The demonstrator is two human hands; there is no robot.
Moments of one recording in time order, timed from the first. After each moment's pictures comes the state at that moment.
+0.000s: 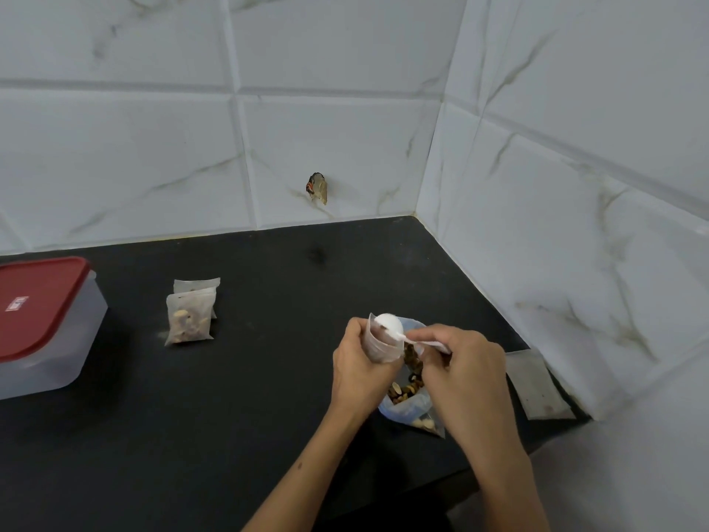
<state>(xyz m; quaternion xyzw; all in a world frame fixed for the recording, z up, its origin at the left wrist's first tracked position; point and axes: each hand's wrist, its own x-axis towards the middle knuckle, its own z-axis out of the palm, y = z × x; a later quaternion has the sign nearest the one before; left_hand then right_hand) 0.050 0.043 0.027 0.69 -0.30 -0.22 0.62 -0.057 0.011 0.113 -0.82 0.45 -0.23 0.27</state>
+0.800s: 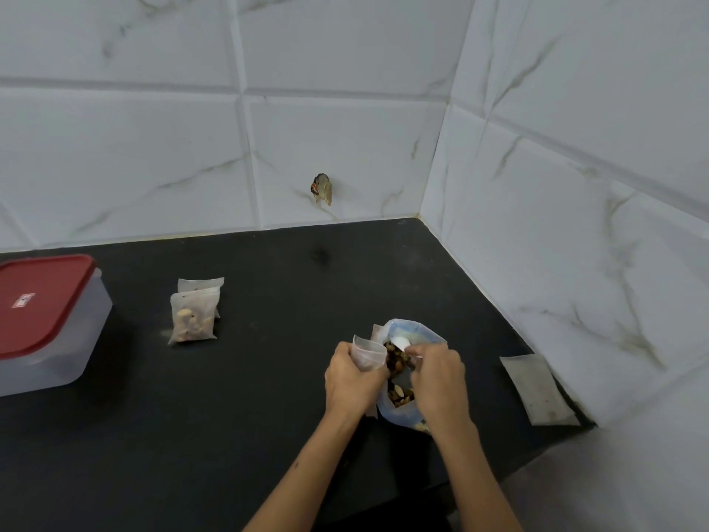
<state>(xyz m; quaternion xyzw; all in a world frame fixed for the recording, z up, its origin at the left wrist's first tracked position) 0.062 0.039 0.004 0.76 -0.17 -0.31 0.54 -0.029 -0.024 0.044 -0.83 0.50 -0.10 0.21</state>
